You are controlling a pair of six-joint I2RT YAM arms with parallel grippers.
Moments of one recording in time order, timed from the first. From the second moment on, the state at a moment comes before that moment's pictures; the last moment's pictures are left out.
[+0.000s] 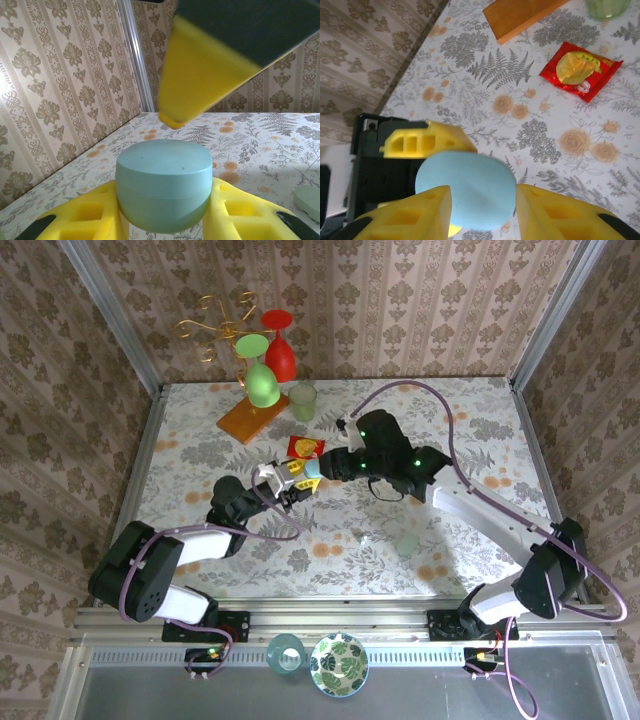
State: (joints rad) left arm -0.52 1.42 0.39 1.16 0.66 0.12; right arm 0.67 1.43 1.25 -0.43 -0.21 0.46
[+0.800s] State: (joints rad) left arm -0.57 1.42 0.45 1.17 0.57 0.05; right arm 0.47 1.57 0.79 0.84 -0.77 1.45
